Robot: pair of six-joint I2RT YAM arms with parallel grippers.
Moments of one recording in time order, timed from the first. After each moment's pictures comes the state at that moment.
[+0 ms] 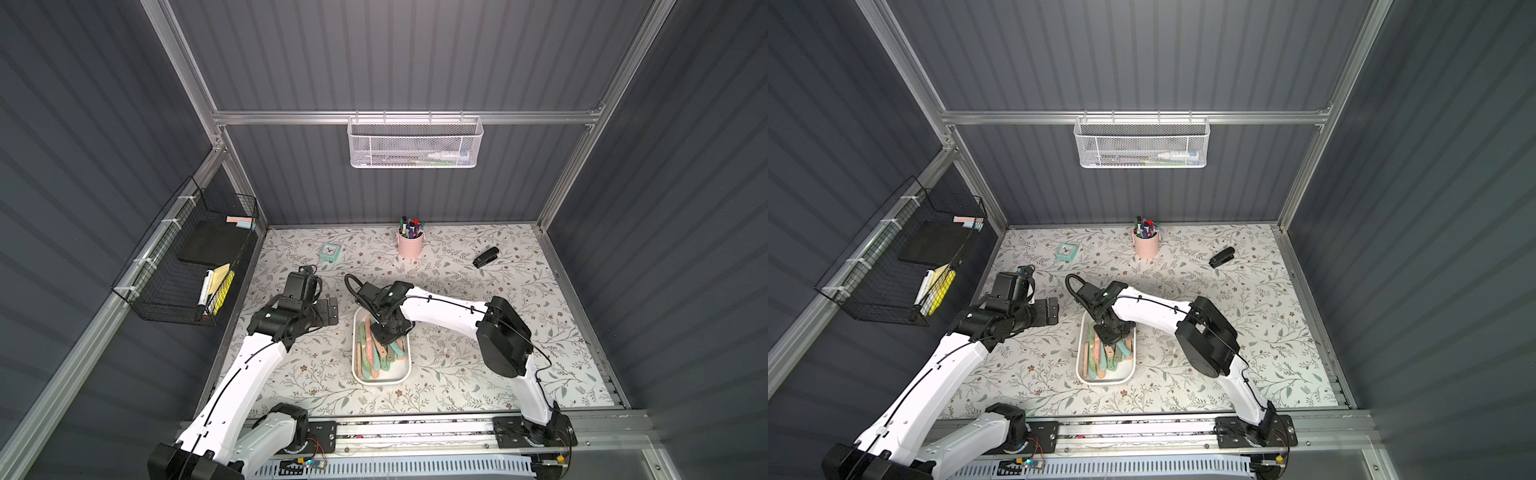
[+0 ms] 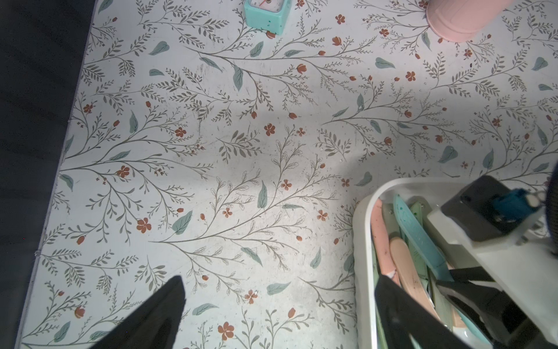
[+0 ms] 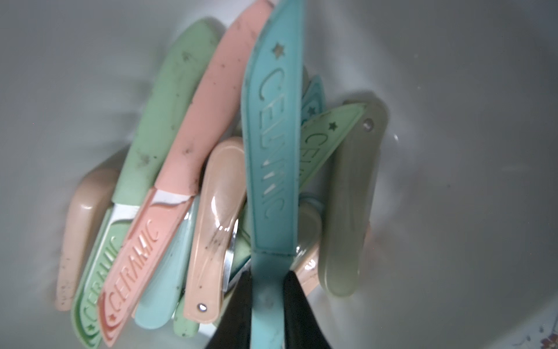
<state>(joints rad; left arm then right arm) -0.24 1.02 0.94 -0.84 -0.16 -0.28 1.02 2.15 1.77 -1.04 0.03 0.37</state>
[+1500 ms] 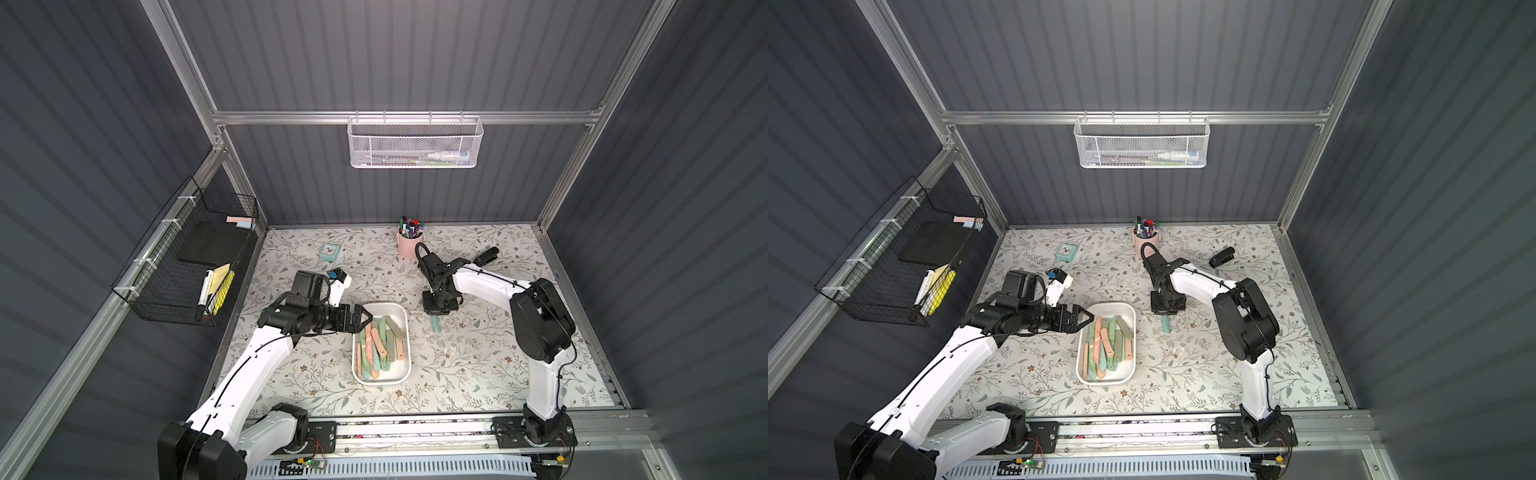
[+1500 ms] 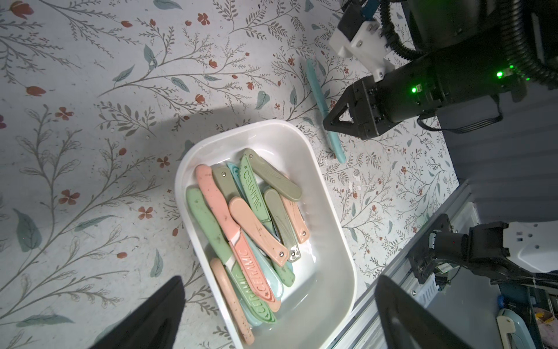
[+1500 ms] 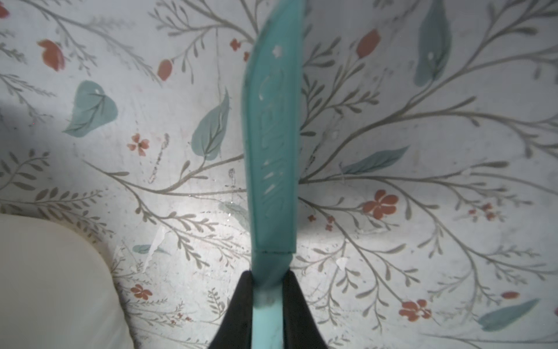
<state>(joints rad) -0.25 1.08 0.91 -0.74 0.49 -0.19 0.60 2.00 1.46 -0.88 -0.02 0.52</state>
